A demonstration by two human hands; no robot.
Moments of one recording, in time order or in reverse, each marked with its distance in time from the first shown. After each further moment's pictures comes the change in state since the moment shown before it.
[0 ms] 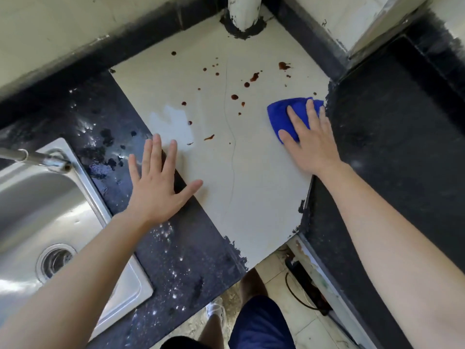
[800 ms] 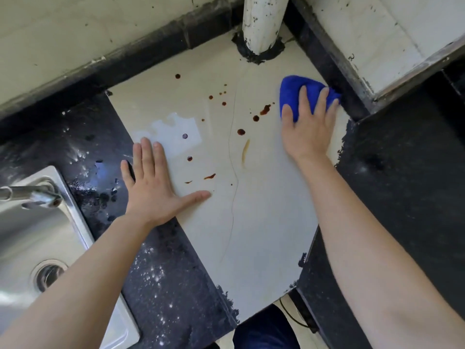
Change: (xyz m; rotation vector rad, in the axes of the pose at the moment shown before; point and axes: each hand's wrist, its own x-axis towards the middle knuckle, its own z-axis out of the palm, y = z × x) left_hand 0.084 0.008 -0.017 -0.032 -0.072 -0.256; right_hand 0.128 -0.047 -0.022 0.056 0.150 0.183
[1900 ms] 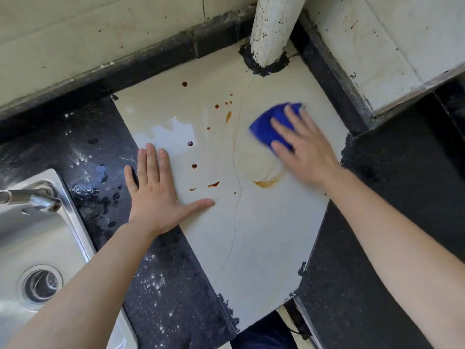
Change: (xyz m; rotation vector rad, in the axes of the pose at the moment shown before) left_hand 0.000 -0.003 0.000 0.003 0.022 0.015; right_hand -0.006 0.021 -0.019 -0.038 -0.167 -0.560
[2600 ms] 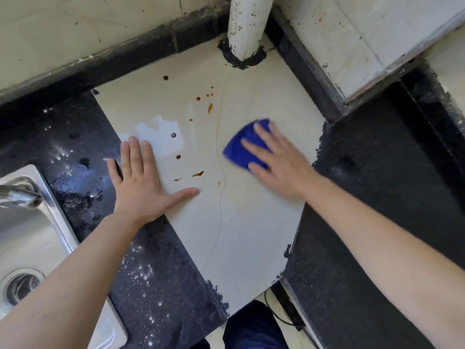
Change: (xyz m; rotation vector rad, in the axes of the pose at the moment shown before) left_hand -0.001 0.000 0.003 -0.012 0.038 0.007; right_hand -0.045 -0.013 0.021 -0.035 -0.079 -0.144
